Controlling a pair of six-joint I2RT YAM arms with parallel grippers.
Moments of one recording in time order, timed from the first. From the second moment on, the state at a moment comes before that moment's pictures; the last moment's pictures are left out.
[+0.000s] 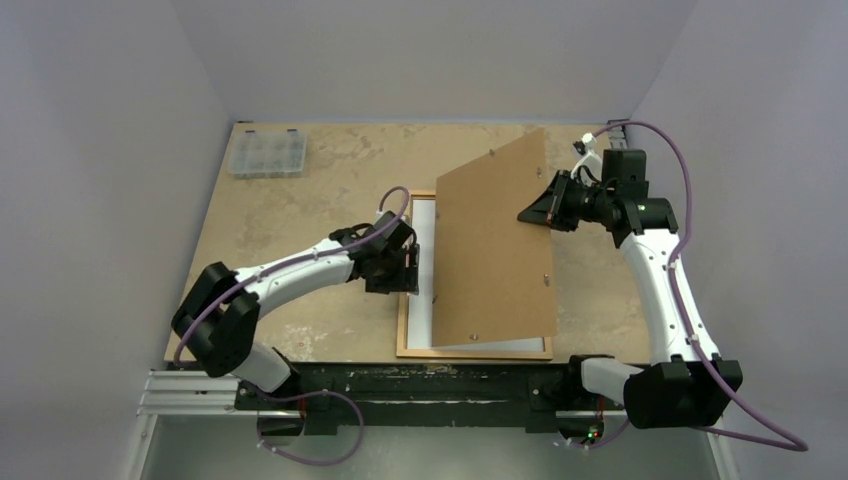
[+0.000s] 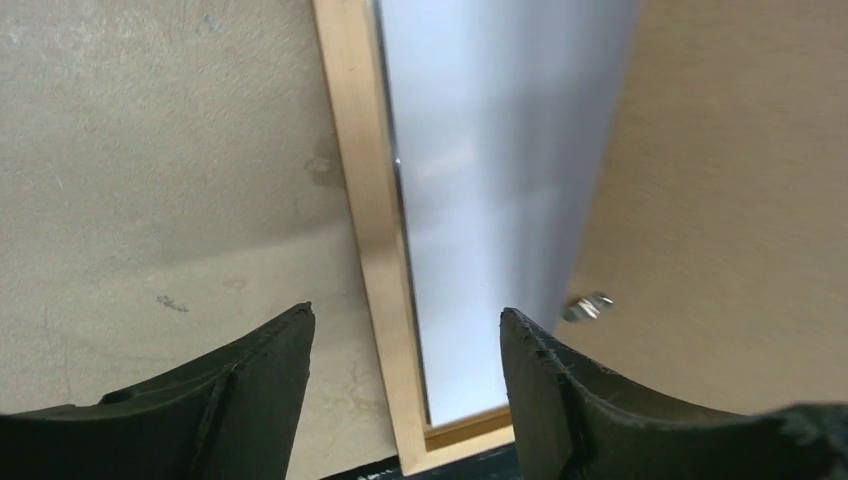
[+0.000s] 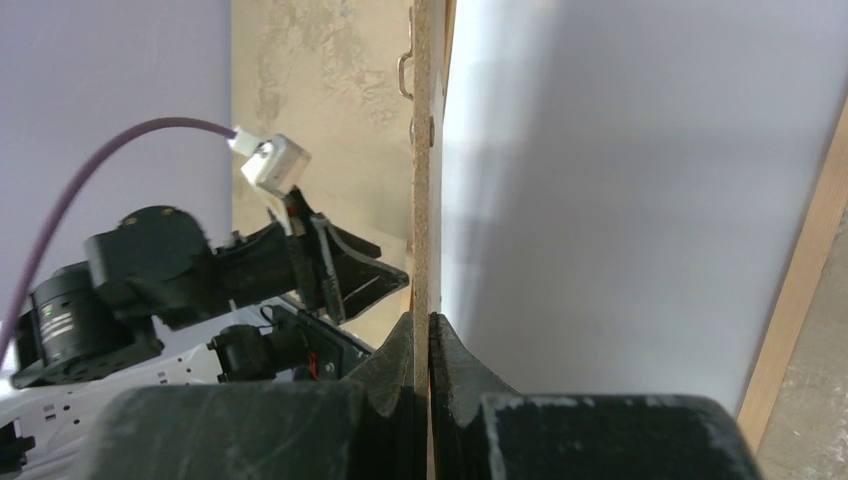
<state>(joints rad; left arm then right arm) -0.77 1.55 0.98 -0.60 -0.01 -0.71 0.02 1.19 1.23 -0.81 -0.65 0.45</state>
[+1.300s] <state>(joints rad) -0.52 1.33 0.66 -0.25 0.31 -0.80 0.02 1.34 1.03 -0.54 -0.78 0.59</state>
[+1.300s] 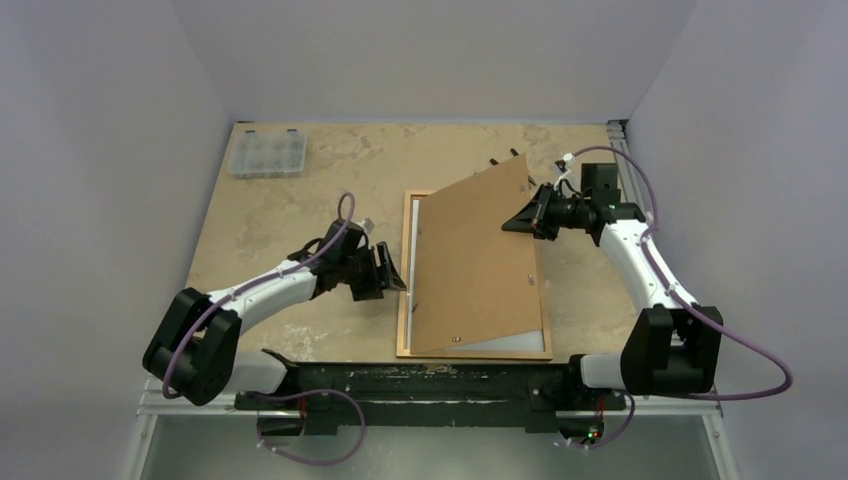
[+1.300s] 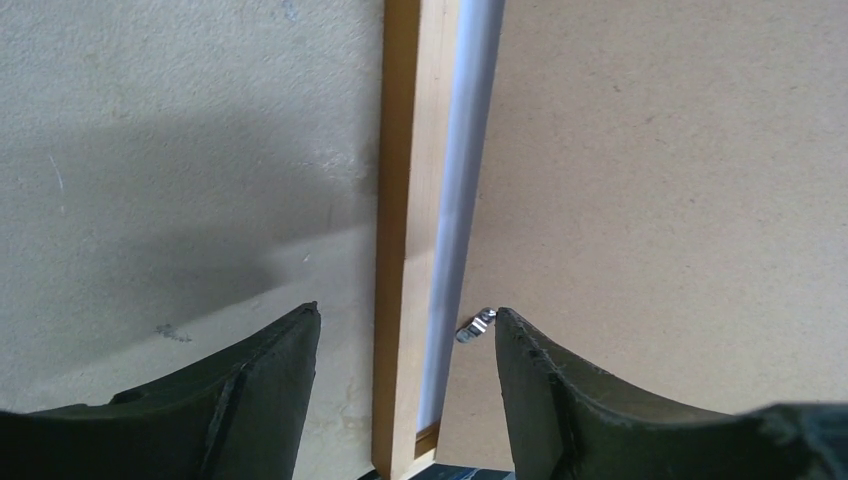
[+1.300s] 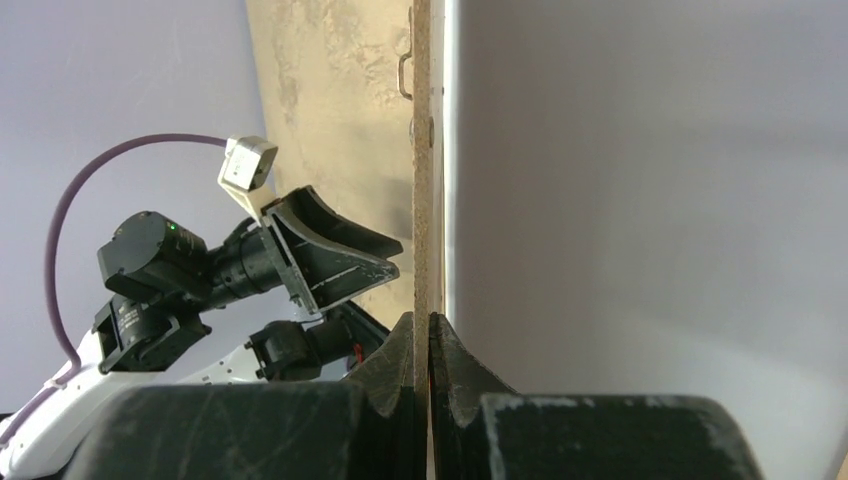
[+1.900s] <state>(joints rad) -0.52 1.43 0.64 -0.18 0.32 -0.80 0.02 1.38 1.02 -0.49 -0.80 0.60</state>
